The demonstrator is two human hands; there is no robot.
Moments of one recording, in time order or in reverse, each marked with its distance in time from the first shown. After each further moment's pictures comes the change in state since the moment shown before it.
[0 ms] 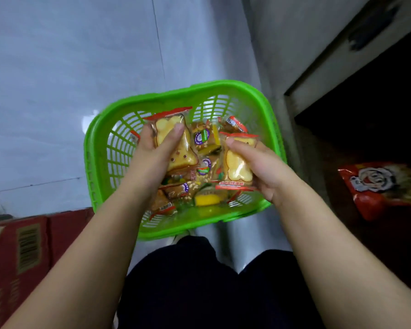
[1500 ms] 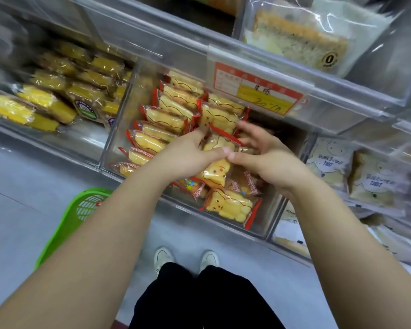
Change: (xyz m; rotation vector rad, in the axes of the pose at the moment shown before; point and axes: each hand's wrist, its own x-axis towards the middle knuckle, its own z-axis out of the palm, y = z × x) left_hand -0.367 0.248 0.374 1.231 -1.217 0.397; right_hand -0.530 -0.083 -0.252 0.114 0.725 -0.304
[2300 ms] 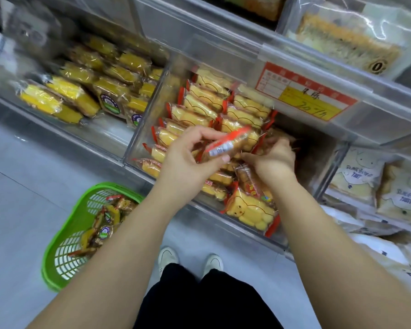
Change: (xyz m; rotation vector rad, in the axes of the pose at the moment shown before) left_hand -0.039 -0.024 0.000 -0.502 0.367 0.370; right_hand 0.046 0.017 0.041 -0.293 0.539 0.263
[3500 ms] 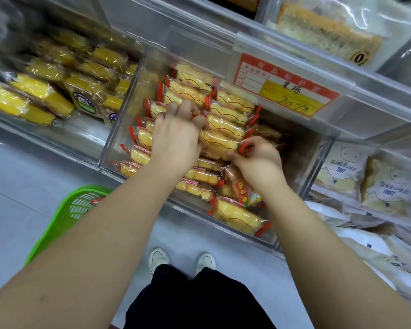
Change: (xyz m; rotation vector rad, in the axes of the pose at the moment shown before) left_hand 0.058 -0.028 0.014 1.227 -0.044 0.192; right_hand -0.009 0.006 -0.009 -0.140 -0.108 -0.161
